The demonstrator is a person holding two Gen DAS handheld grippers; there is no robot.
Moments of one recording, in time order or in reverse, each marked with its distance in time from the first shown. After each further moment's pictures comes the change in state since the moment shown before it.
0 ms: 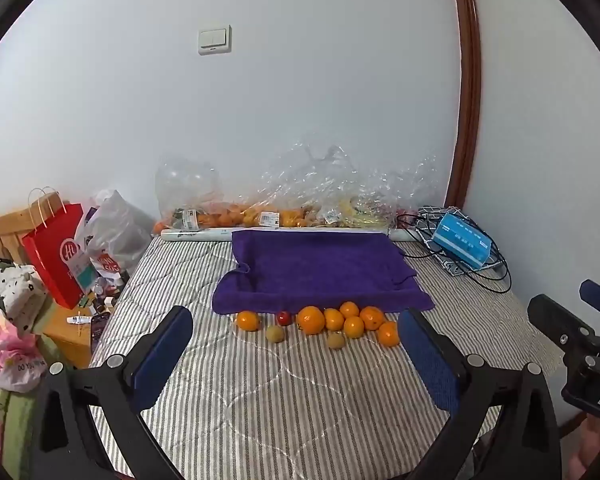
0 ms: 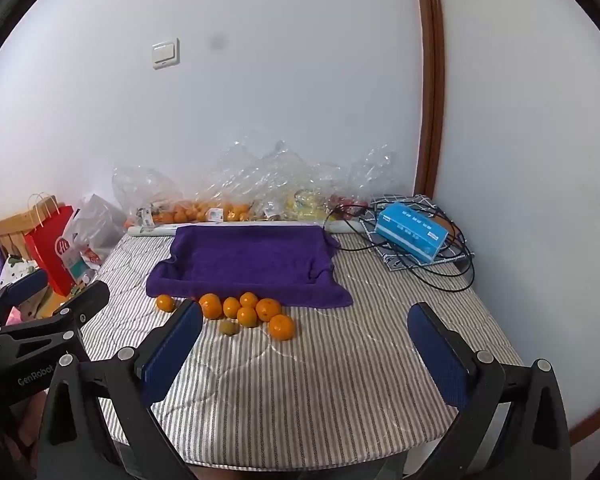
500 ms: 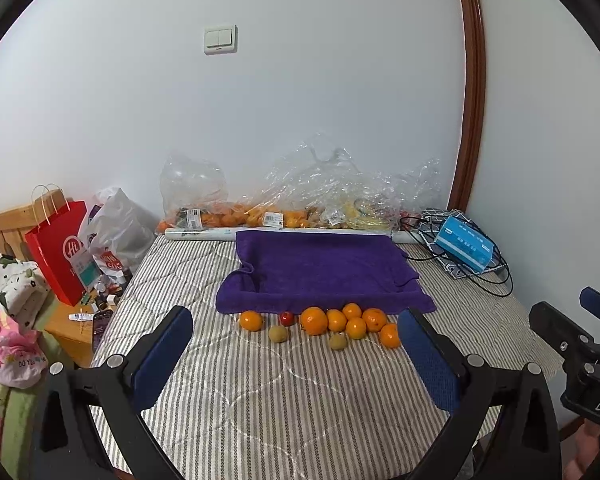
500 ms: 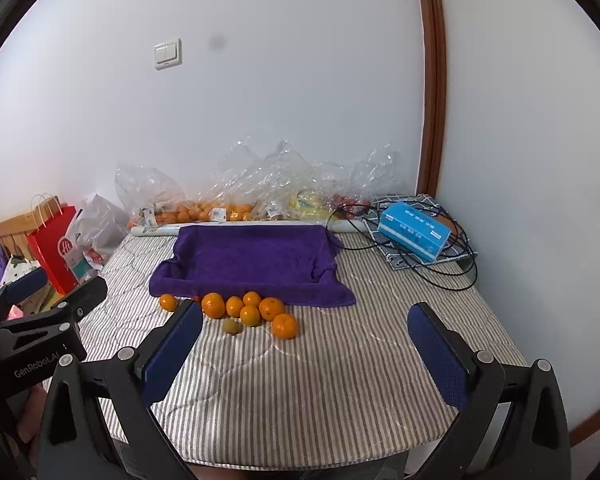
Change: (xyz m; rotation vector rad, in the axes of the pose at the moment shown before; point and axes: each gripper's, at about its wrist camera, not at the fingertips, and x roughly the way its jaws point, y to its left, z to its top) left arm -0.003 0.006 0.000 -0.016 -0.002 0.004; right arm -0.002 0.000 -0.003 0.002 0.001 0.006
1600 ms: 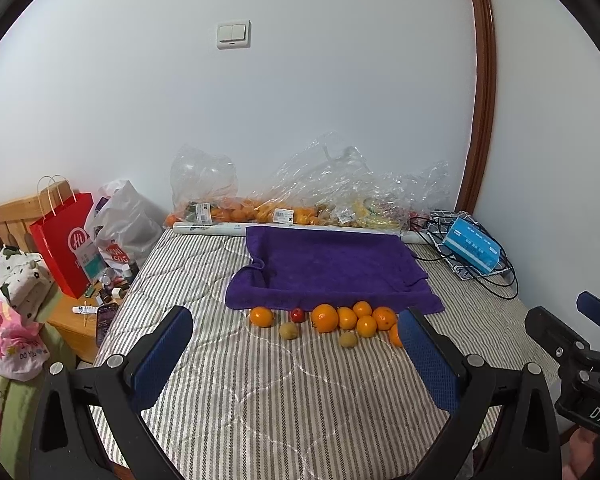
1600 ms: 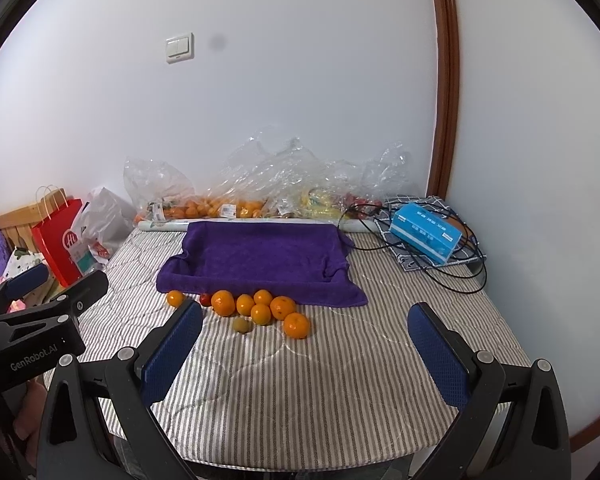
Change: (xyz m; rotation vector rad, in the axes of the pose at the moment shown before) left arm 0.001 0.012 -0.004 -0.032 0.006 0.020; right arm 0.008 0.017 -0.003 -0.014 0.007 0.030
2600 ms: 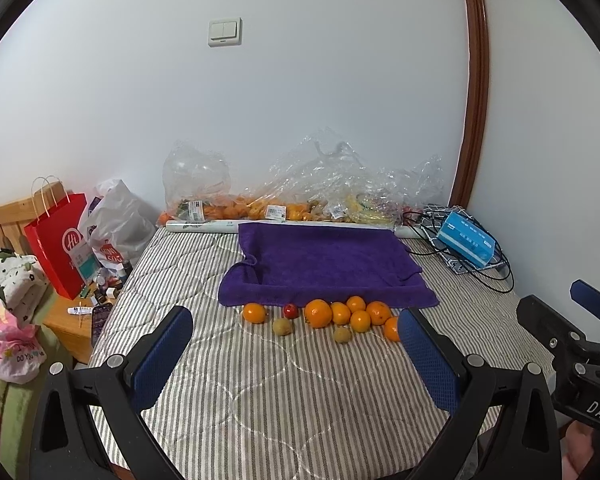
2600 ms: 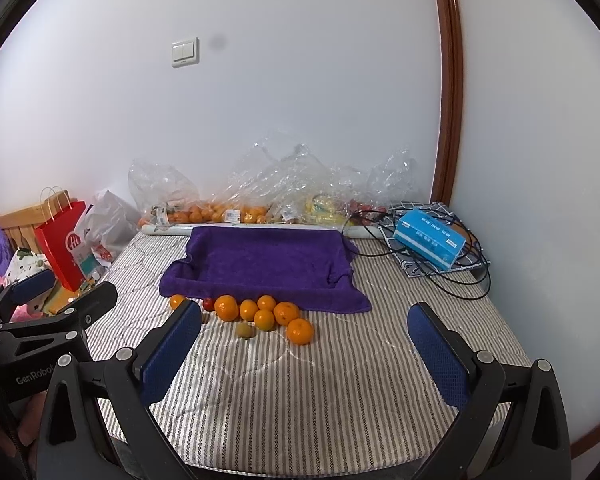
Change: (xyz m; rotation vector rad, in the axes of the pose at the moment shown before) left arm 0.001 -0.001 -0.004 0.009 0.011 -0.024; right arm 0.003 -0.001 -0.001 -0.010 -0.021 0.016
